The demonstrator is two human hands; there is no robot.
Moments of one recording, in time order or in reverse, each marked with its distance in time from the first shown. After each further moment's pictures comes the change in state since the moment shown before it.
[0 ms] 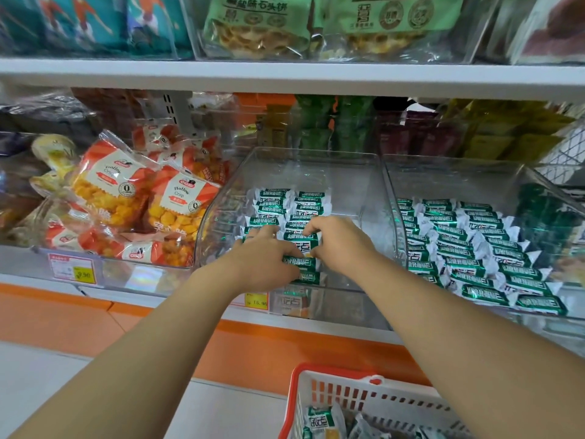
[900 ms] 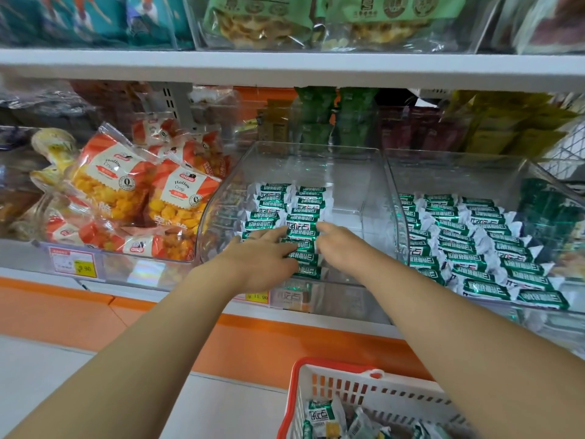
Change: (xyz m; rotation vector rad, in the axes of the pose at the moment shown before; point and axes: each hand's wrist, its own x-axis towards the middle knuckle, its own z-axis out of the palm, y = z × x) left_hand 0.003 -0.010 0.008 0.194 -0.118 0.018; right_hand -0.009 -0.007 -0.001 0.291 -0.236 0.184
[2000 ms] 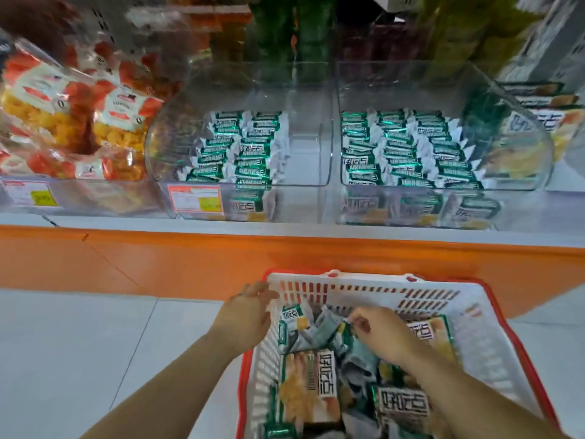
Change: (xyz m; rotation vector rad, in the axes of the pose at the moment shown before) left_hand -0.059 0.050 0.204 -0.135 0.079 0.093; right_hand -0.153 0.241 0.097 -0.309 -0.127 0.096
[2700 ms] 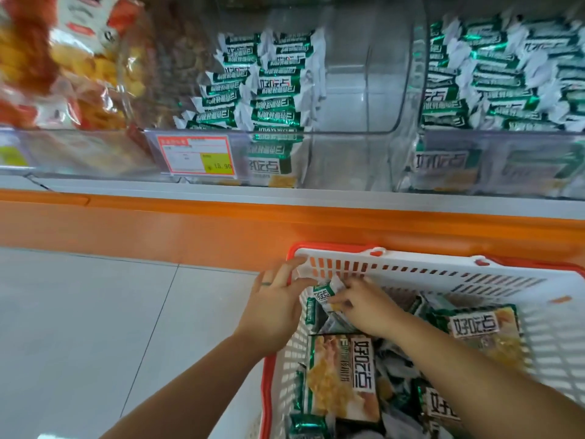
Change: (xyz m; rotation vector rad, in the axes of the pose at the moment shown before) left_hand 0.014 -0.015 0.049 -0.186 0.120 0.009; right_hand 0.086 -0.036 0.057 -0.029 -0.186 -0.169
